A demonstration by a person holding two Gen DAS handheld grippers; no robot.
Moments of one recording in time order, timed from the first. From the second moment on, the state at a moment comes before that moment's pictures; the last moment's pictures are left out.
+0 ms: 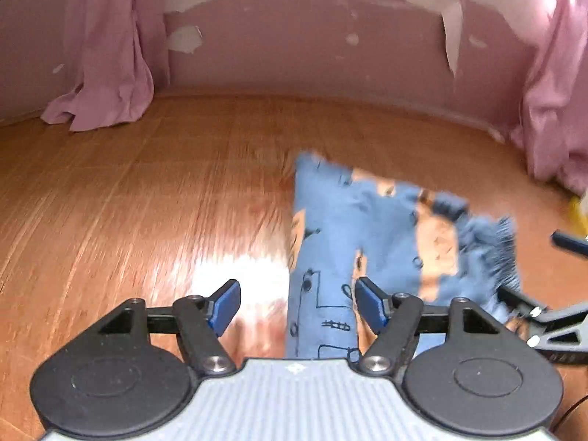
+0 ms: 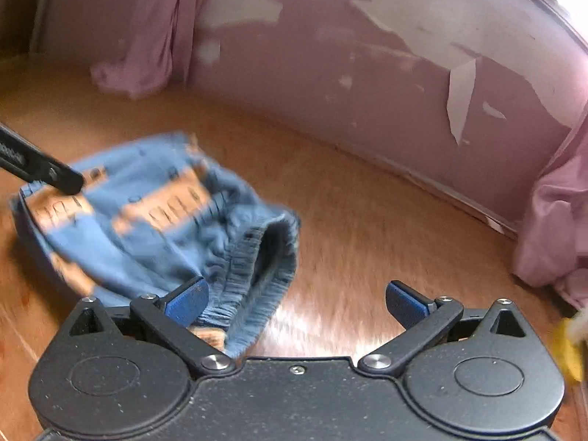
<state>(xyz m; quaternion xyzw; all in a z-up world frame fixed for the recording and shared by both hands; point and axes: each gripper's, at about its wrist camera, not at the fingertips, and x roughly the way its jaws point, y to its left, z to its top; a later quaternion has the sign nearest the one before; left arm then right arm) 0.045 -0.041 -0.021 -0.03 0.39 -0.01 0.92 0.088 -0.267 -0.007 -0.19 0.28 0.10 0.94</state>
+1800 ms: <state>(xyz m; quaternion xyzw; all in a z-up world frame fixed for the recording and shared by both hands) 0.054 -0.049 -0.004 0.06 0.41 0.03 0.91 0.048 -0.266 0.003 -0.21 0.31 0.04 0.92</state>
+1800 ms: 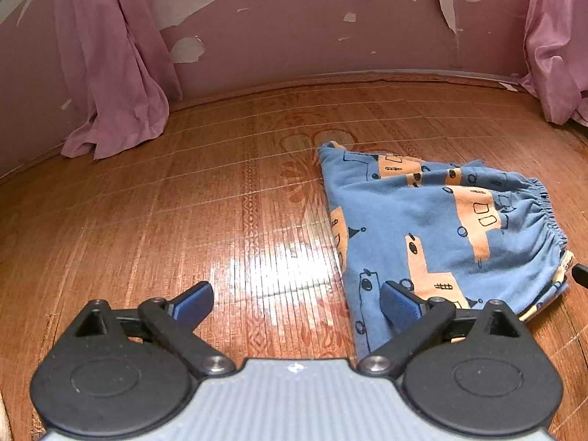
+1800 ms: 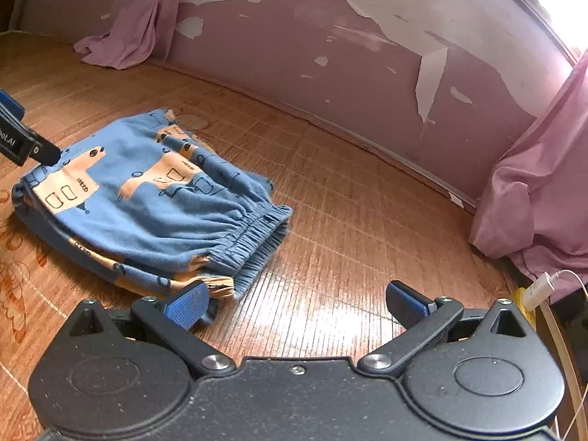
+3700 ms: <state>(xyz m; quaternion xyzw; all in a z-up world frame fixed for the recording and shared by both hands) 0.076 -0.057 -0.010 -0.03 0.48 -0.07 0.88 0.181 -0.319 0.020 0.03 0.40 0.22 0.89</state>
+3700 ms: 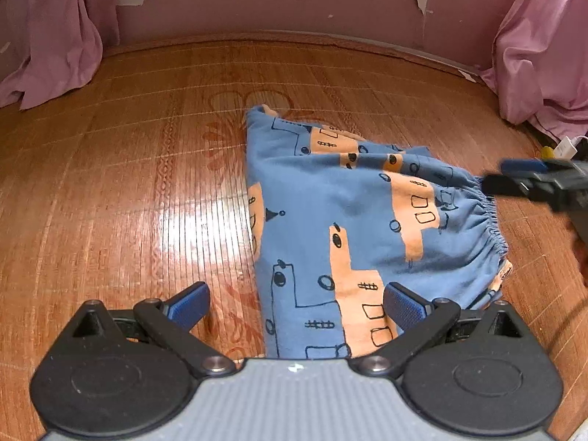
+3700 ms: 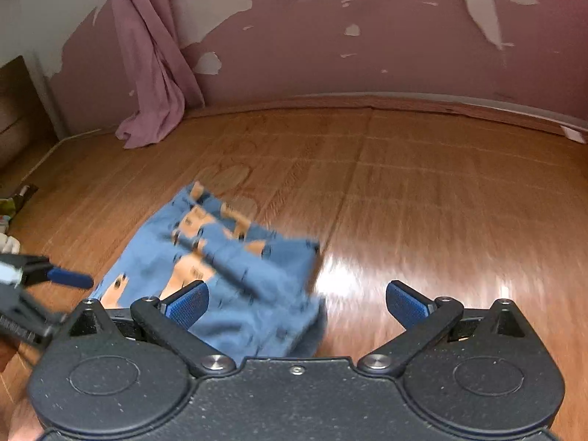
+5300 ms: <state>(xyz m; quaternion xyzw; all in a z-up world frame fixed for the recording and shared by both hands) 0.061 -0.036 -0.013 -0.14 0.46 -0.07 0.87 0.209 -0.333 -0.027 0.19 0.36 0.27 0.87</state>
